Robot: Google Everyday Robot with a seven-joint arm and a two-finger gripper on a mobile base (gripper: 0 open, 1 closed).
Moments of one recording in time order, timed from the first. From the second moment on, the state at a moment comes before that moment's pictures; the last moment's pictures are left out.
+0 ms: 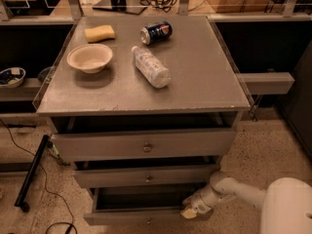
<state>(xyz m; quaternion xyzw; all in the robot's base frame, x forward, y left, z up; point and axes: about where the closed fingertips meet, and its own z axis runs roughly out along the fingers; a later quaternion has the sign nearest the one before) 0.470 -0.139 0.211 -0.49 0.80 0.32 0.10</state>
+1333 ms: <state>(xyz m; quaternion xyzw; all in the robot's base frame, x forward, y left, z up) 0.484 -0.140 0.211 -0.49 0.80 0.32 0.10</state>
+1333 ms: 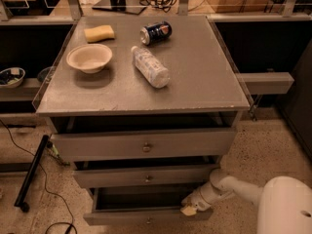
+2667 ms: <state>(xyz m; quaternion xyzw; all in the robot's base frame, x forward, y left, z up) 0.484 -0.140 0.211 -0.49 0.80 0.32 0.10</state>
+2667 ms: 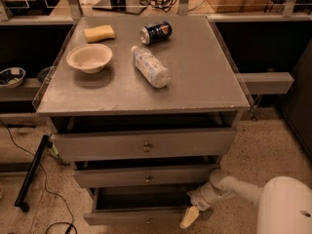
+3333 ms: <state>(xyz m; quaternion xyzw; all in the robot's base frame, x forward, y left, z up) 0.479 -0.137 0.223 -0.49 0.80 0.33 0.10</state>
